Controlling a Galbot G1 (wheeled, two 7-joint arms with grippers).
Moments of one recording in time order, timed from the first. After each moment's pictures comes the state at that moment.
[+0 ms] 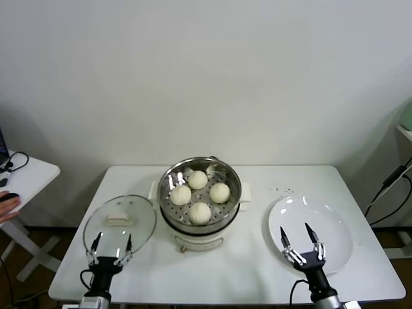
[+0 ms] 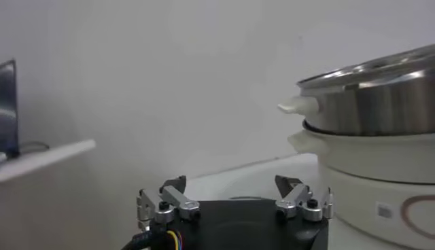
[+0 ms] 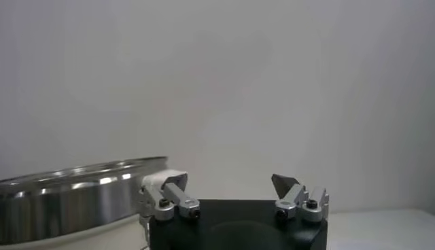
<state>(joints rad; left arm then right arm) 1.64 -1.50 -0.71 -1.86 0.13 -0.20 0.02 -1.65 1.24 0.54 1.80 0.48 0.46 -0.18</state>
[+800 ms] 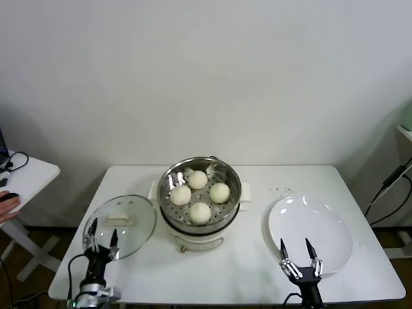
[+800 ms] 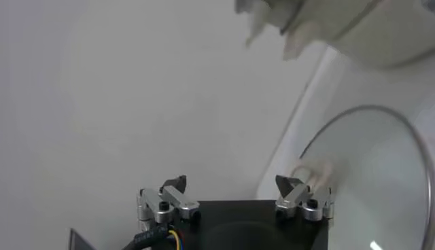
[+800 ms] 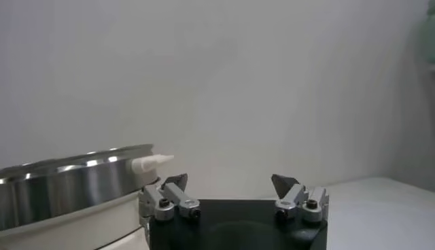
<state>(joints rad) 1.48 -1.47 -0.75 -1.65 1.05 -0.17 -0.28 -1.66 1.31 0.49 1.72 0.47 0.57 -0.13</state>
